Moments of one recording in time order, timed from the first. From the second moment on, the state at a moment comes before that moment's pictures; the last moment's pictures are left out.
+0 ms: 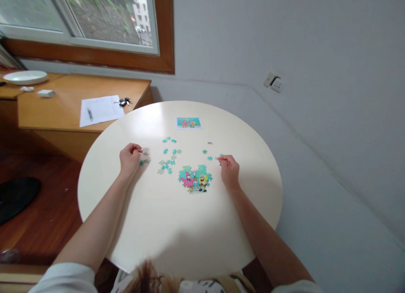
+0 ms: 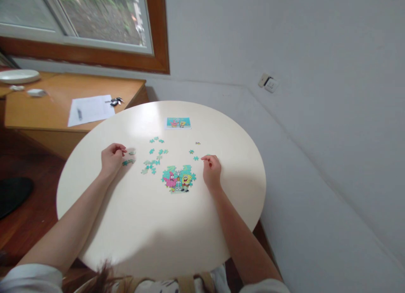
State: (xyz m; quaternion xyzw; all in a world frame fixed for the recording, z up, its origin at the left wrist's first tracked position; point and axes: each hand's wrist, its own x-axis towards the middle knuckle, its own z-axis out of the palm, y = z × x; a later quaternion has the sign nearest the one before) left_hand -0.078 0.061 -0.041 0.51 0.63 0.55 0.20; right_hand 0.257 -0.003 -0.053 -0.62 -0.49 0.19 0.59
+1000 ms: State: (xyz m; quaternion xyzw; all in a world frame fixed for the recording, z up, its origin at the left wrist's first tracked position) left_hand -0.083 0.068 -0.052 0.52 0.63 0.55 0.20; right_hand 0.260 0.002 -0.060 -0.60 -0.49 0.19 0.60
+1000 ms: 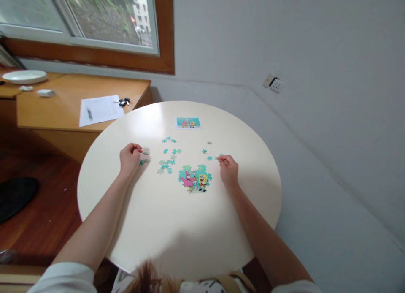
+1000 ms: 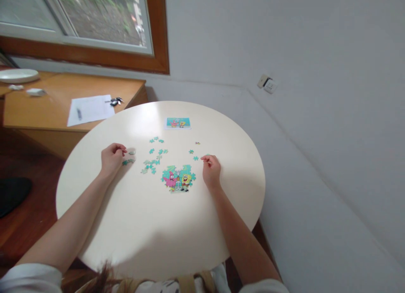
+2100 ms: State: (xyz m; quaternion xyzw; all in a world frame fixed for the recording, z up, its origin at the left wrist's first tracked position) left_hand -0.081 0.064 -0.049 0.52 0.62 0.55 0.21; right_hand 0.246 -0.012 -0.045 -0.58 -0.52 0.30 0.55
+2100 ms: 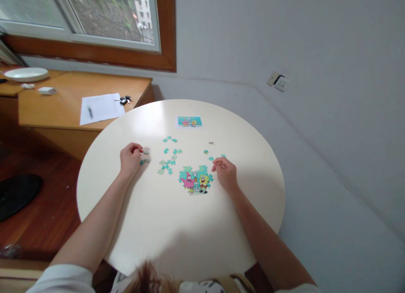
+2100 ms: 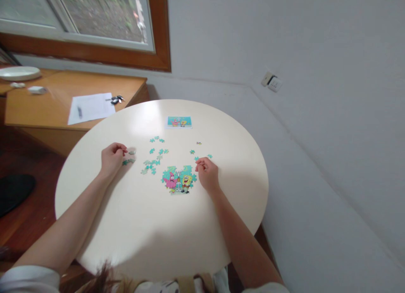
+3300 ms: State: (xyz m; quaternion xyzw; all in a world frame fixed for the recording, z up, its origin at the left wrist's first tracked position) left_hand -0.076 0.060 -0.040 0.51 0.63 0.54 0.21; right_hand 0.247 -0.025 -0.038 -0.57 -0.70 0.11 0.42
